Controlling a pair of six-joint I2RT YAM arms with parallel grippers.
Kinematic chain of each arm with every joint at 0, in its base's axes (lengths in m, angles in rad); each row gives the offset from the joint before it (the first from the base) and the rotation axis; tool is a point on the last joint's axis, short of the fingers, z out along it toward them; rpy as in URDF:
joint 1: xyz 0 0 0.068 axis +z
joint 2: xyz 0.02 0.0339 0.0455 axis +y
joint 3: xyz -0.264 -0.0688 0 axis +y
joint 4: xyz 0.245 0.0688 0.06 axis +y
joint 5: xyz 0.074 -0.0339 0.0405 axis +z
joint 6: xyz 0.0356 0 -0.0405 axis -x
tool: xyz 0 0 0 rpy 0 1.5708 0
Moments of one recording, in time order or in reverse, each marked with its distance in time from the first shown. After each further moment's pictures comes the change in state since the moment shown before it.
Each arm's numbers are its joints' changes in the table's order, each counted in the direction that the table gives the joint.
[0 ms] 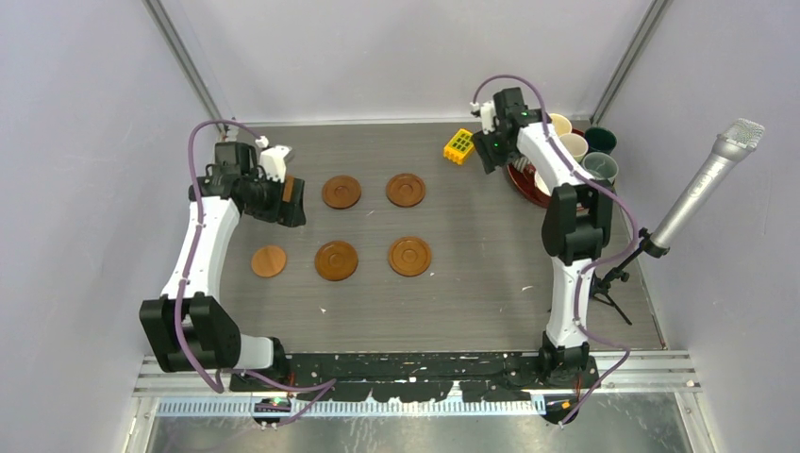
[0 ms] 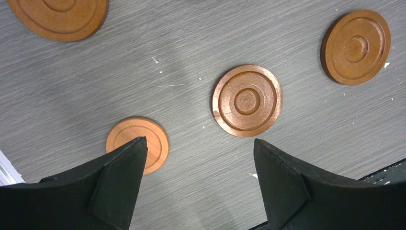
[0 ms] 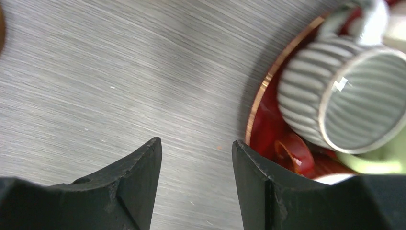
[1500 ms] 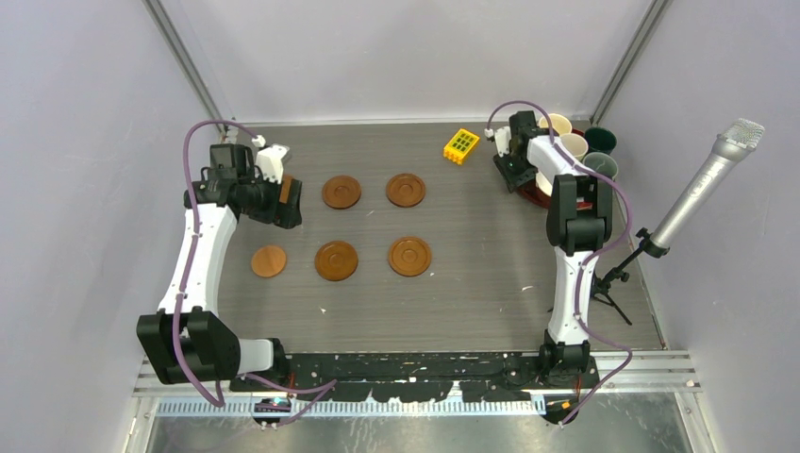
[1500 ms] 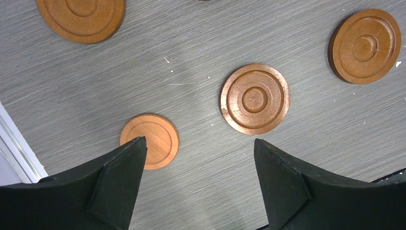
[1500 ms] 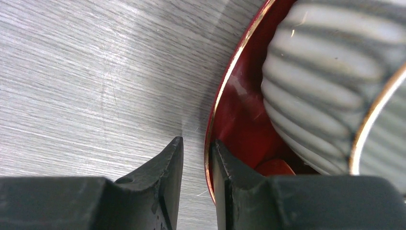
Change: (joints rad) left arm 0.000 -0.073 0.011 0.001 0.035 -0.027; right arm -0.116 0.077 0.144 -0.085 -0.026 0.124
